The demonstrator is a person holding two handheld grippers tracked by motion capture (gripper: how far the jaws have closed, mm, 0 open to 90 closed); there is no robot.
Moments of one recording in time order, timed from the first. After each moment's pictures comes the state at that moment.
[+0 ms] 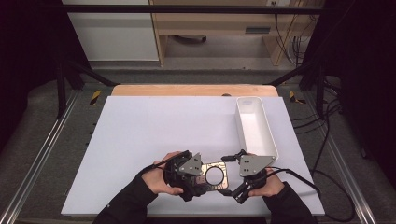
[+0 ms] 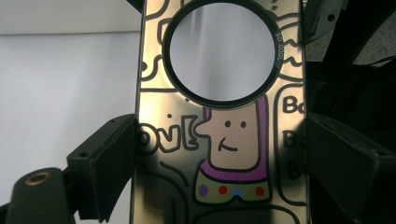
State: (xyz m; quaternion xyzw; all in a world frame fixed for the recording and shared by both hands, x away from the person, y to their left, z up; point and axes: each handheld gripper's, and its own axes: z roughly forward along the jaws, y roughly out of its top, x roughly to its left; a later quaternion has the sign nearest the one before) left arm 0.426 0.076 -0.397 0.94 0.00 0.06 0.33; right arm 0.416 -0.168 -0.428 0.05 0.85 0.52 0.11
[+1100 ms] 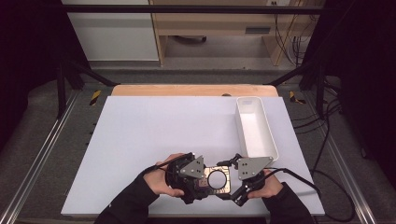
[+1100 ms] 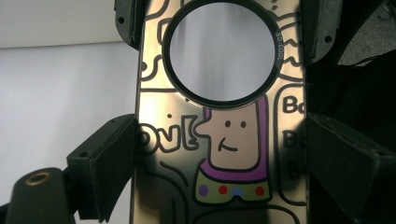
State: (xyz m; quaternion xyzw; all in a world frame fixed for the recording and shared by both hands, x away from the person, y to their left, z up) left arm 0.423 0.072 -0.398 0.94 -0.02 0.05 0.34; right arm 0.414 -0.163 -0.431 0.02 0.85 0.52 0.08
